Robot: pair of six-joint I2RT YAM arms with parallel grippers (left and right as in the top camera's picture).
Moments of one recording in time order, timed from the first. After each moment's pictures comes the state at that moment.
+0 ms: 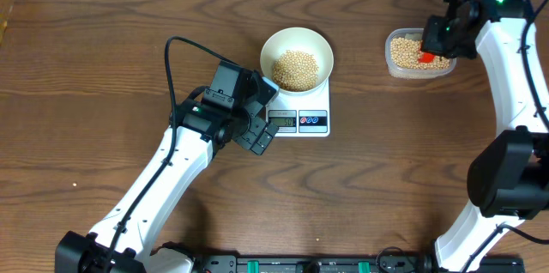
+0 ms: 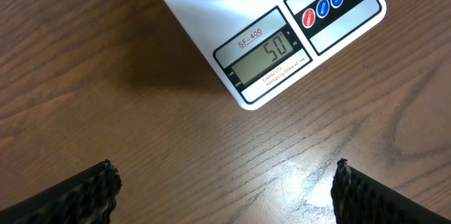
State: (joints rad) left arm -0.40 1.42 1.04 -0.76 0.10 0.25; right arm -0.04 1.95 1.80 -1.05 -0.02 0.20
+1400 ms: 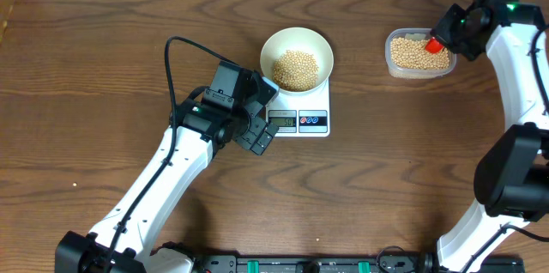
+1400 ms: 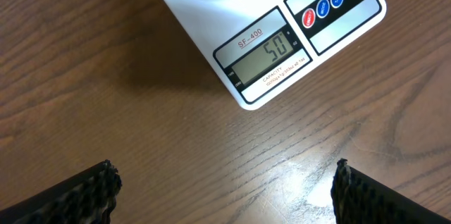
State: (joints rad) left arm -0.40 1.42 1.04 -0.76 0.10 0.25; right arm -0.13 1.95 1.71 -0.85 -0.15 0.58
